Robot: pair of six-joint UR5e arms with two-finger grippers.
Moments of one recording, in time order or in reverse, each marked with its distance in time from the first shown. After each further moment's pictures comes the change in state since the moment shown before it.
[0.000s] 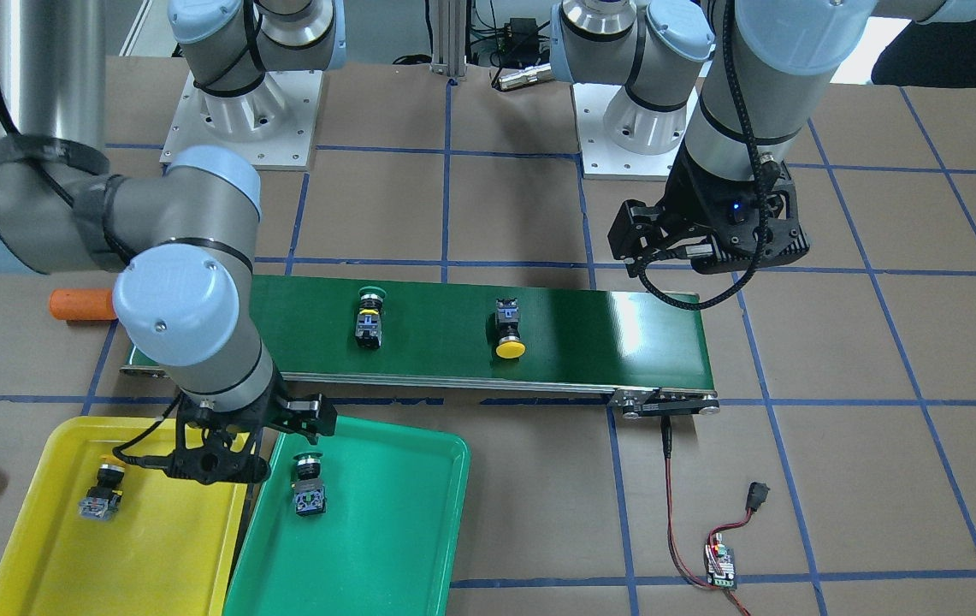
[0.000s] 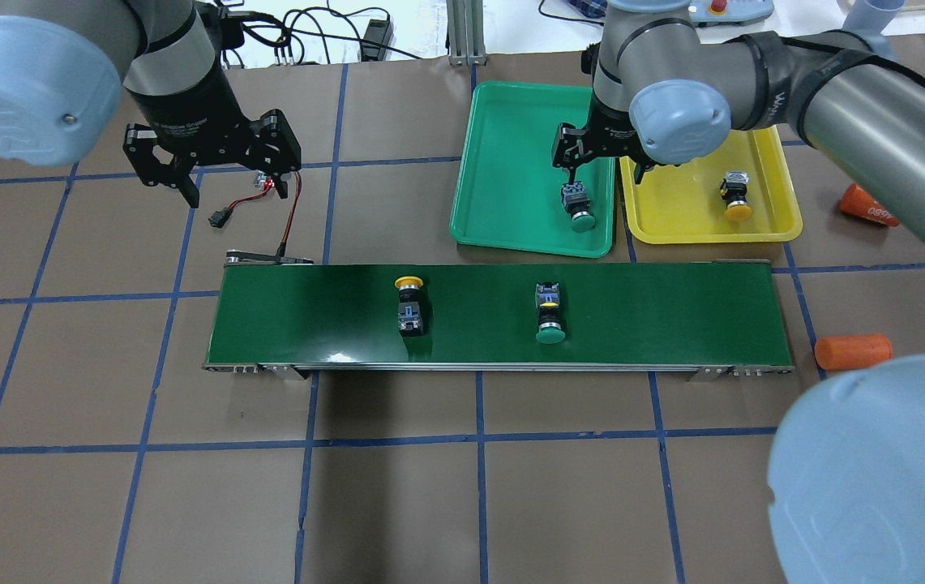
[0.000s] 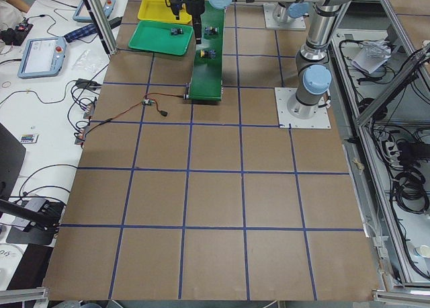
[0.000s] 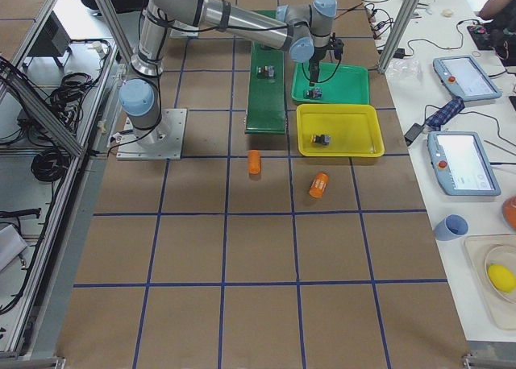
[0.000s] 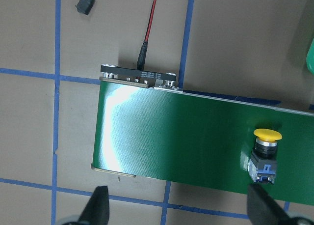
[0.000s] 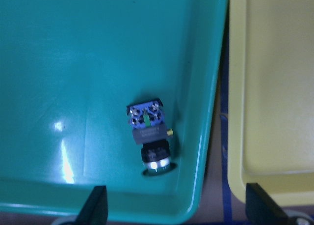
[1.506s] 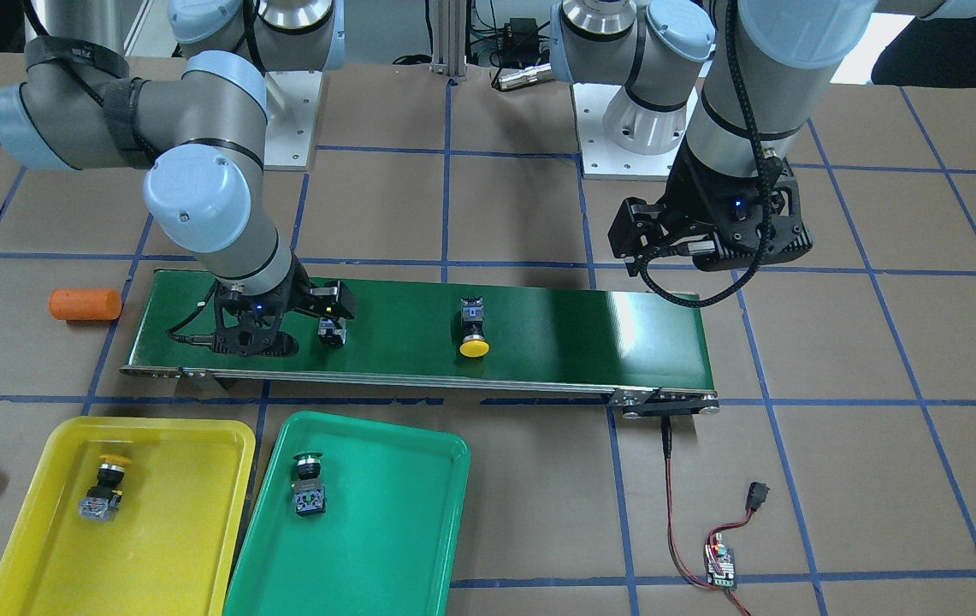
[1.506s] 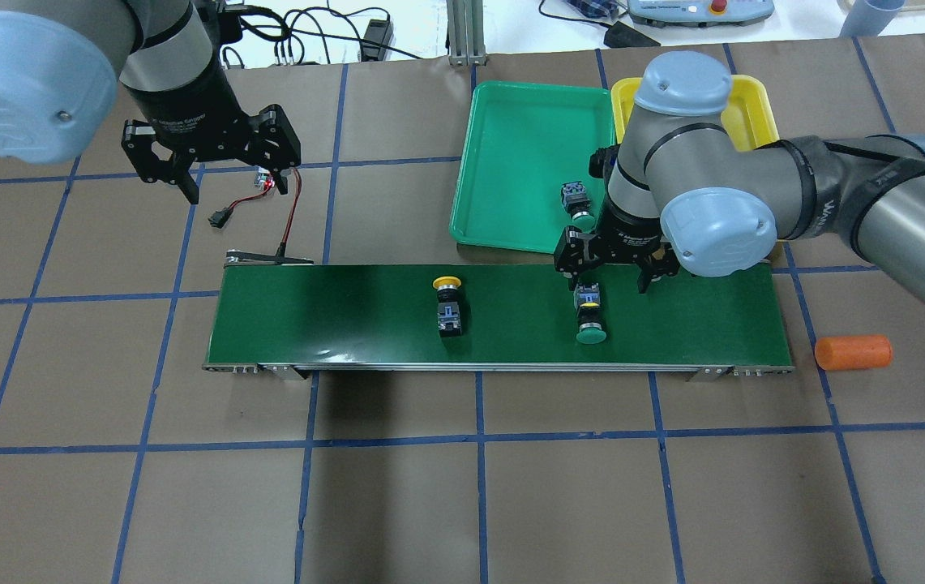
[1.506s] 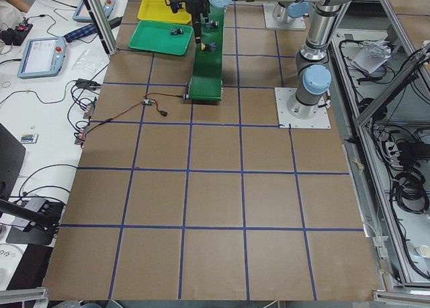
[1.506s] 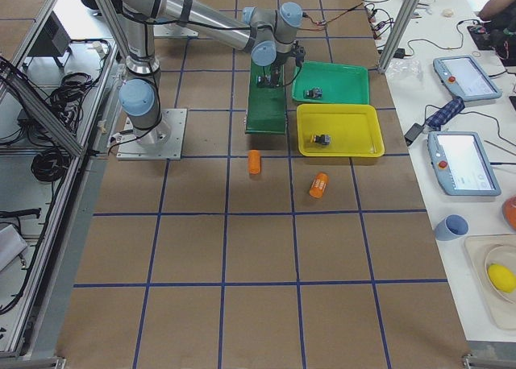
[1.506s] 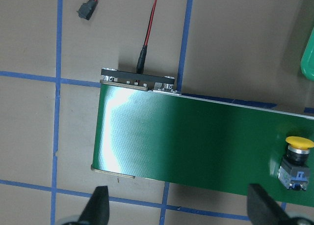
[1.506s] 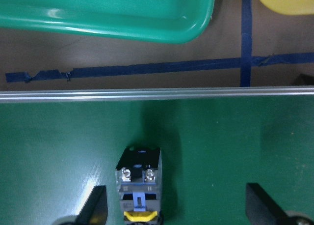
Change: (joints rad) left arm 0.001 0.002 0.008 0.001 -0.007 -0.001; right arm 0.003 -0.177 0.329 -0.003 0.105 -0.013
